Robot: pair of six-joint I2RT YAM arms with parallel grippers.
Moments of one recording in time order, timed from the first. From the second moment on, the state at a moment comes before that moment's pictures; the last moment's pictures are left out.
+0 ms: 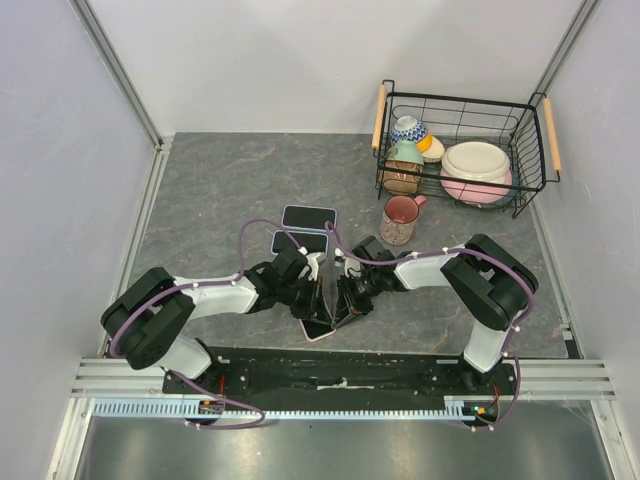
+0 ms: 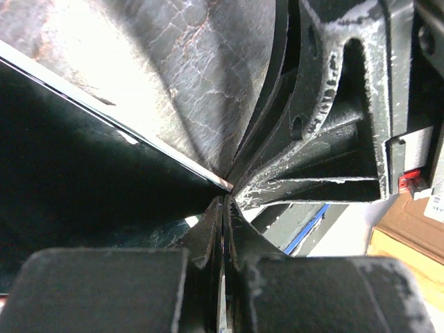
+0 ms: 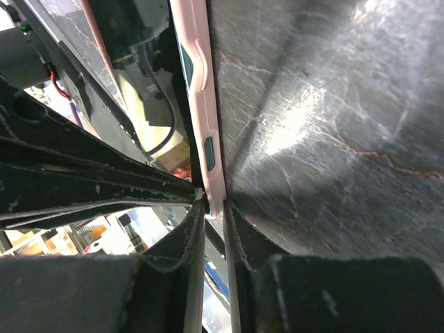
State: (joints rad) left arm -0.80 1.47 0.56 0.02 0.44 -0.69; right arm 0.74 1.80 0.76 -0.07 -0.74 0.62
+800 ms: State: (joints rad) left arm -0.83 1.40 0.57 -0.08 0.29 -0.72; right arm 0.84 1.74 0.86 -0.28 -0.50 0.58
